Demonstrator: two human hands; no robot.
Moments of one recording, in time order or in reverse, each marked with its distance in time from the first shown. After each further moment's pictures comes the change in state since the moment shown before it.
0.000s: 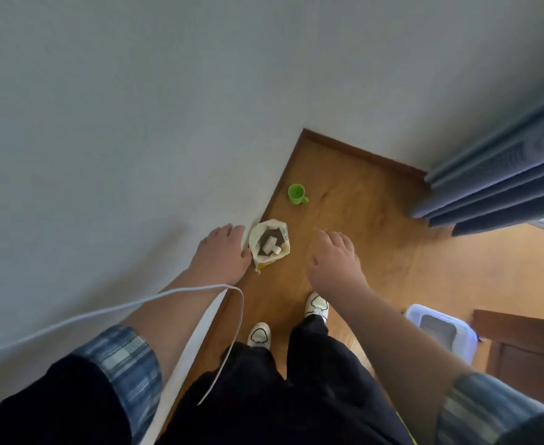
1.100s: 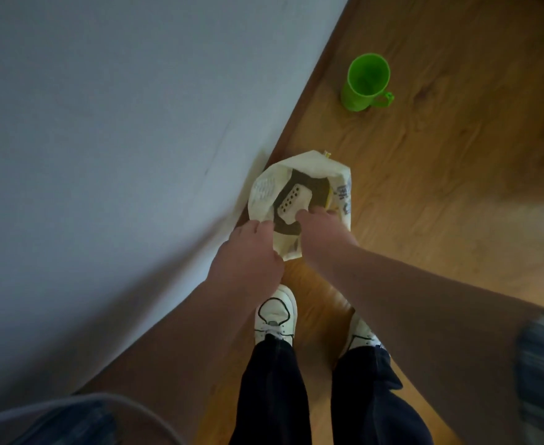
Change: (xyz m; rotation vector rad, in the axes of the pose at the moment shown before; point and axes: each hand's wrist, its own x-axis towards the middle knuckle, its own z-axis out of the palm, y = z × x) left_hand 0.314 -0.118 0.434 -0.207 -0.191 -0.162; right_hand 0.434 0.138 0.429 -0.312 -0.404 -0.024
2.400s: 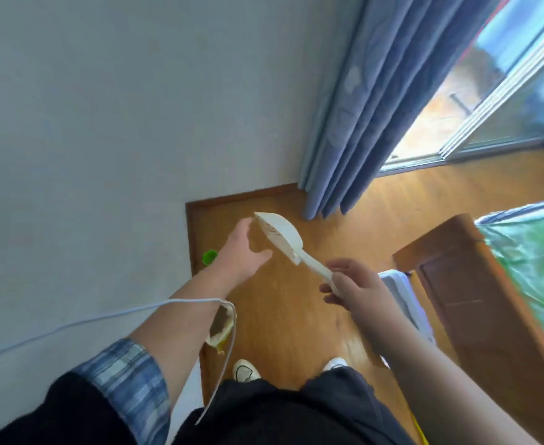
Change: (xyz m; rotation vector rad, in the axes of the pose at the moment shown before) left_hand -0.419 0.362 -0.372 -0.210 -0.124 0.613; right_hand -0.753 0.021 -0.260 1.586 0.925 0.326
